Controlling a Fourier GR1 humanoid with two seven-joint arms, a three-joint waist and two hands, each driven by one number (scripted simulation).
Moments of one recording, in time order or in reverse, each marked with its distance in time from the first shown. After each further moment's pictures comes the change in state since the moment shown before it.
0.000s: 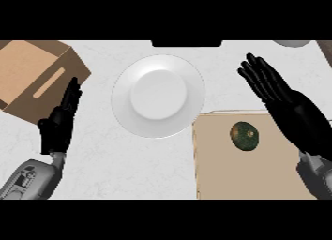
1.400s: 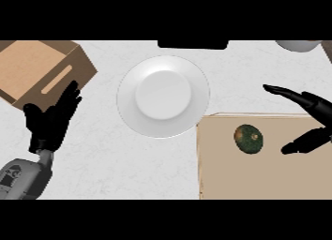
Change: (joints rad) left arm 0.008 0.037 0.057 0.002 0.101 -0.176 0.158; right arm -0.153 -0.206 0.038 0.807 0.446 0.283 -0.754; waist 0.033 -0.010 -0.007
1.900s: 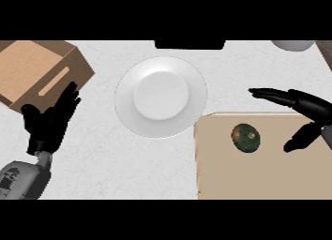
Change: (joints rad) left arm 0.019 -0.010 0.022 -0.026 -0.020 -0.006 0.027; right arm -0.107 -0.012 0.138 0.078 0.194 -0.057 -0.029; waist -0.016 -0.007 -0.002
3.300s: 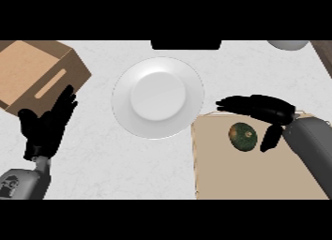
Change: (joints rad) left arm 0.059 -0.096 0.124 -0.062 -0.145 -0.073 0.061; right arm -0.035 0.195 -0.014 0.003 0.451 -0.047 0.106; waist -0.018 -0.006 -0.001
